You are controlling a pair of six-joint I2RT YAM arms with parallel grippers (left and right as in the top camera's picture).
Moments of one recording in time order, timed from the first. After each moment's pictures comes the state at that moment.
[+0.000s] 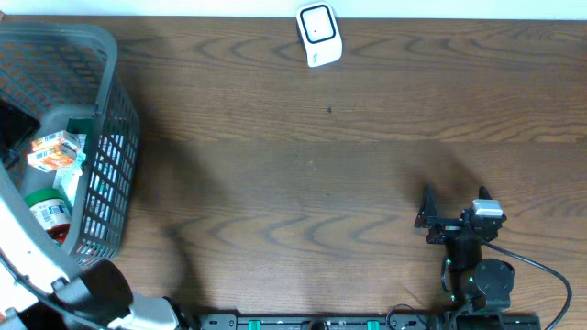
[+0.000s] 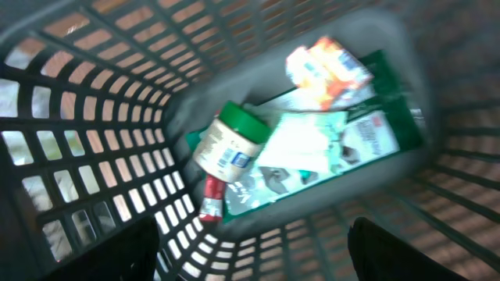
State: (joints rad) left arm 0.59 1.70 2.05 -1.59 -0.26 -0.45; right arm 0.03 0.02 0.01 -0.07 0.04 0.08
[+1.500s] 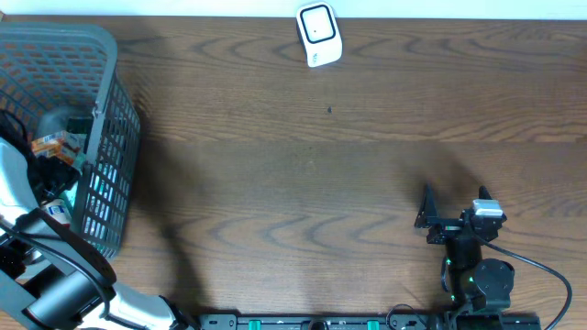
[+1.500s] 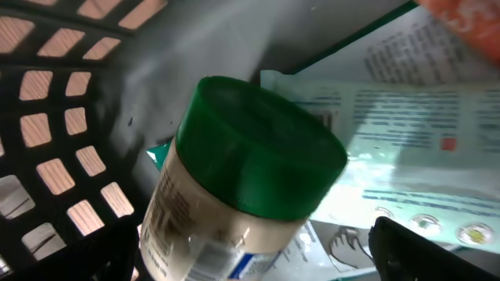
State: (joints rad) left arm 0.70 1.79 1.41 -1.09 -0.24 -0.27; right arm 0.03 0.02 0.01 -0.07 0.04 0.08
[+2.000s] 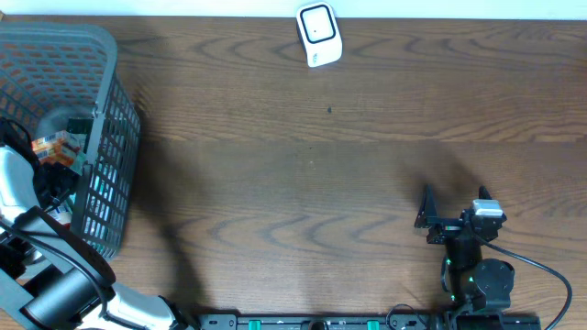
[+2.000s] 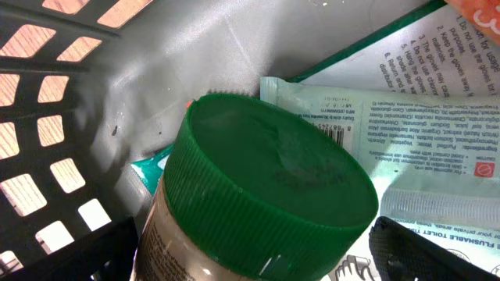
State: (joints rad) left arm 0.71 1.79 1.33 -0.99 -0.24 -0.27; right arm 0.03 0.02 0.01 -0.07 0.04 0.08
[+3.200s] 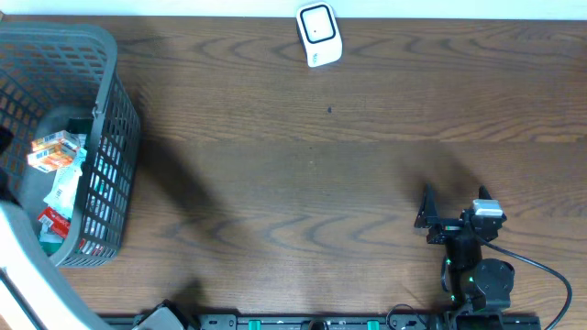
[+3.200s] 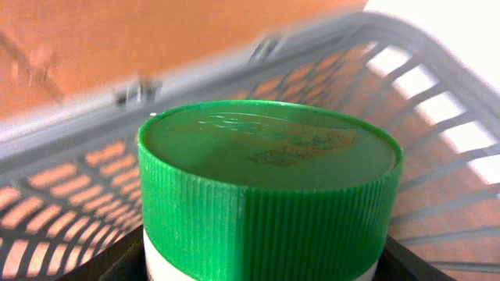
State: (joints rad) left arm 0.71 1.30 1.47 -0.79 -0.11 -0.27; right arm 0.03 0.02 0.01 -0.07 0.04 0.08
